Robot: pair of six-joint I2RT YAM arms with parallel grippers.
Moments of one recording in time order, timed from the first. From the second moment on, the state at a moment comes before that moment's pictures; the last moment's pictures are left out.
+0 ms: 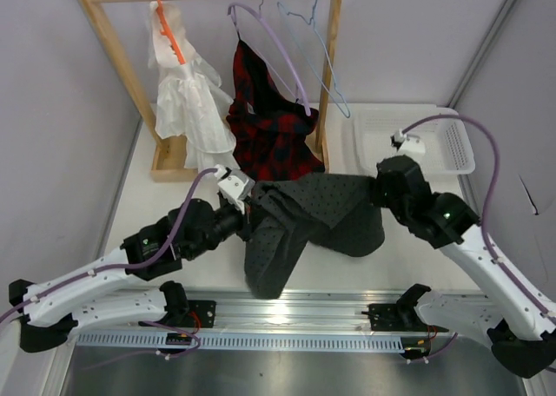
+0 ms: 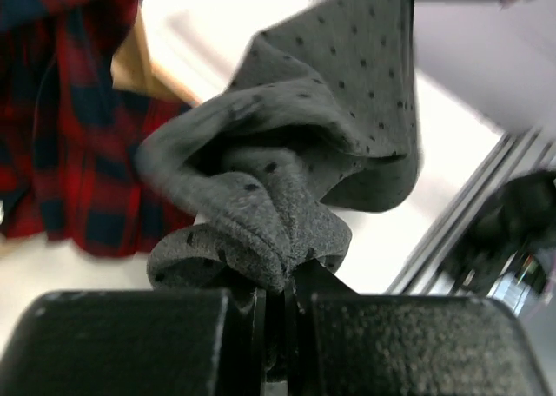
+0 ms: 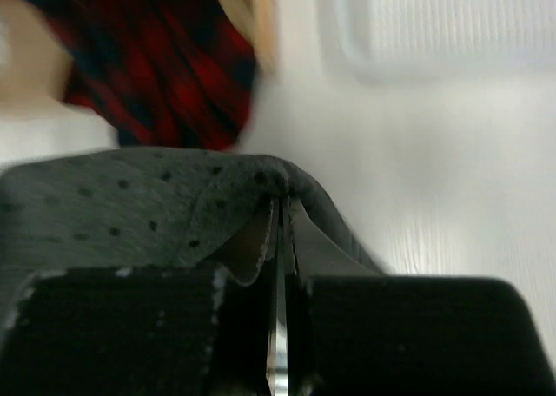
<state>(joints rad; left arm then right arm) -1.13 0.78 0.90 -0.29 -0.30 -0.23 0.73 1.00 1.33 -0.88 0.55 0.55</state>
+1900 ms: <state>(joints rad) -1.12 1.14 0.88 -0.60 -0.20 -0.25 0.61 0.89 0.40 -0.30 0.02 1.04</state>
